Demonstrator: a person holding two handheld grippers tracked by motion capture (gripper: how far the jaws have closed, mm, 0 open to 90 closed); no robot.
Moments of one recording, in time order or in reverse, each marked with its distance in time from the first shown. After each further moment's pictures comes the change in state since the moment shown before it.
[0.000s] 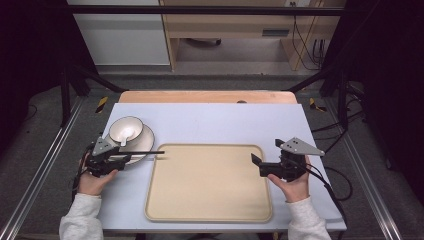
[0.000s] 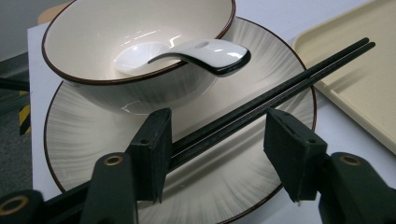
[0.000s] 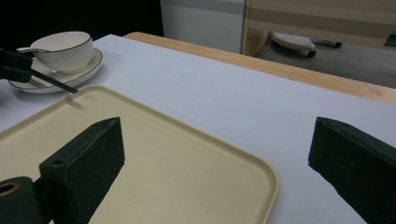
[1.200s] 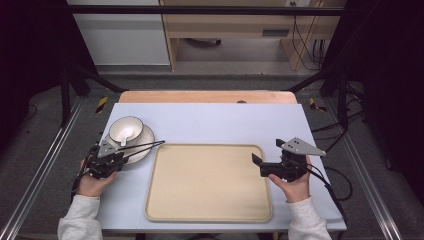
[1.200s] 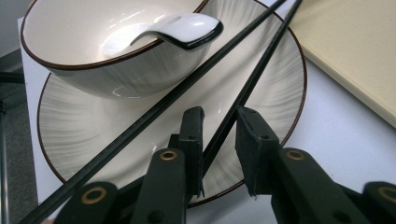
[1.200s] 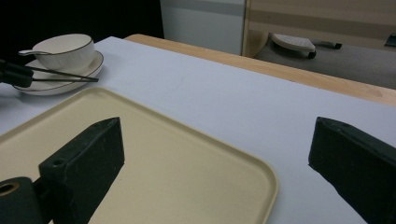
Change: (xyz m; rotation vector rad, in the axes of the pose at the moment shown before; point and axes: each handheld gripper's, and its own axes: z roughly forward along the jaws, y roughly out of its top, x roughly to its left) left arm -0.009 0.001 -0.003 0.094 0.009 0.066; right arm 0.000 0.001 -0.002 -0.005 0.003 0.005
